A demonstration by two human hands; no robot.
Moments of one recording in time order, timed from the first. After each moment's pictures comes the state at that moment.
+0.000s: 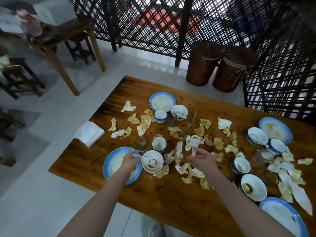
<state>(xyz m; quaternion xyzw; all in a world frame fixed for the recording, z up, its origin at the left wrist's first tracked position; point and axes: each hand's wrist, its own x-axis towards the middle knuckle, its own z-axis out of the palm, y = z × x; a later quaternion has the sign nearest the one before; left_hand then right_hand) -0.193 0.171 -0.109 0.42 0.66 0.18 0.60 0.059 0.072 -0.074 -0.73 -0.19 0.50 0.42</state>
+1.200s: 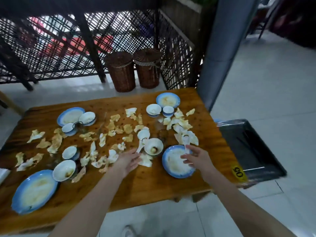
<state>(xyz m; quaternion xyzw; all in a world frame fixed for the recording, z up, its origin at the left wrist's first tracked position) 0.062 -0.035 -0.060 0.40 0.53 0.06 0.74 0.231 -0.241 -0.047 -0.76 -0.06 0.37 0.53</state>
